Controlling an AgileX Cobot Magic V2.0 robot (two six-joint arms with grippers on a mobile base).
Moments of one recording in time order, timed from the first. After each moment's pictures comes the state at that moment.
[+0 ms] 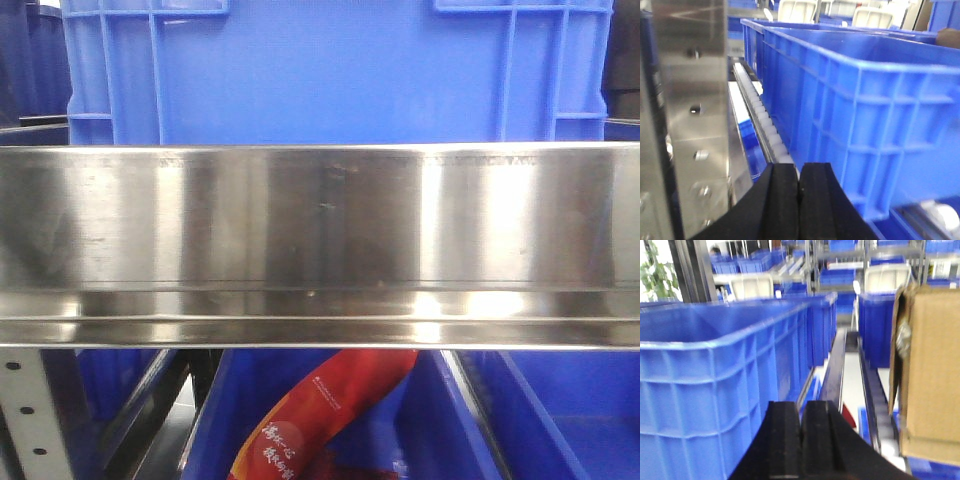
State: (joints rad) left arm -0.30 0.46 -0.40 -0.22 0.14 0.13; right arm 0.19 0.40 -0.38 0.38 0.05 -0.26
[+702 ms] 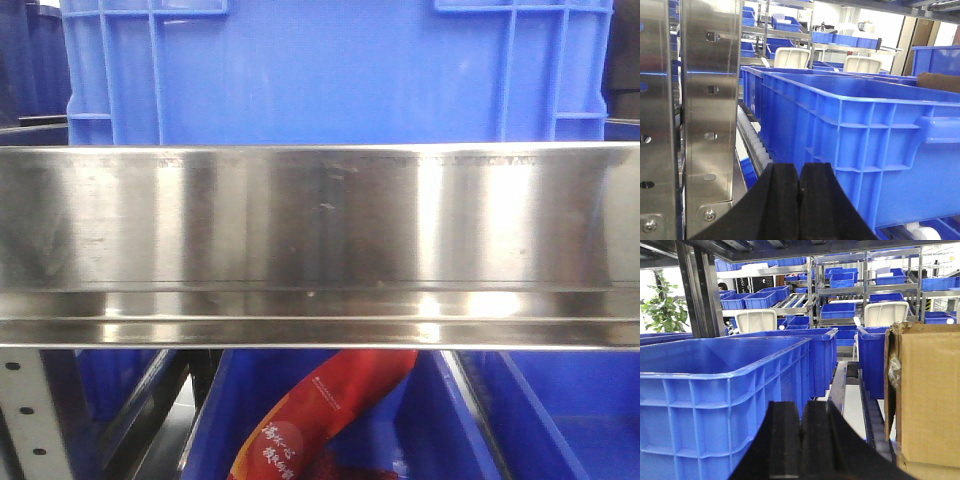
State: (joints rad) left arm -0.29 0.29 -0.38 -0.22 0.13 0.13; right arm 0.19 0.31 -0.38 0.38 0.06 -0.26
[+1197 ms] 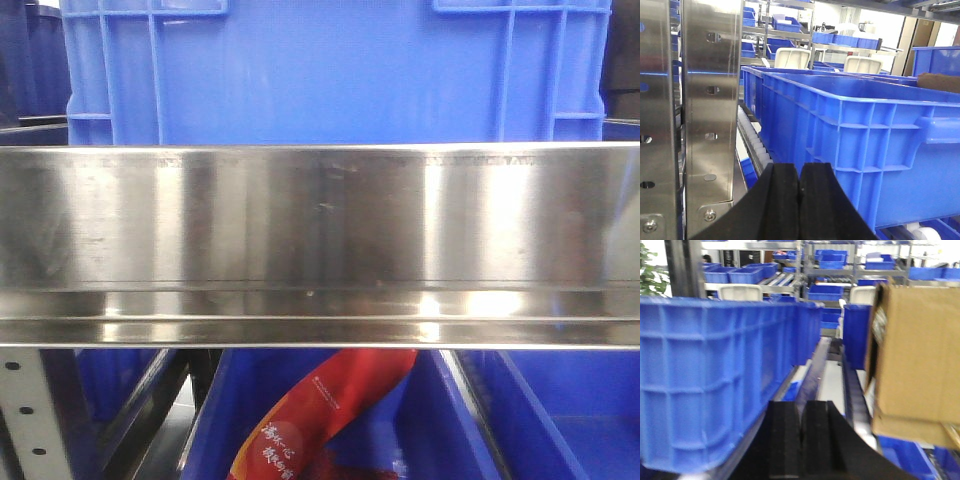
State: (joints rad) left arm -0.29 0.29 -0.38 -0.22 0.13 0.13; right arm 0.14 0.21 -0.21 0.09 0.06 -0.05
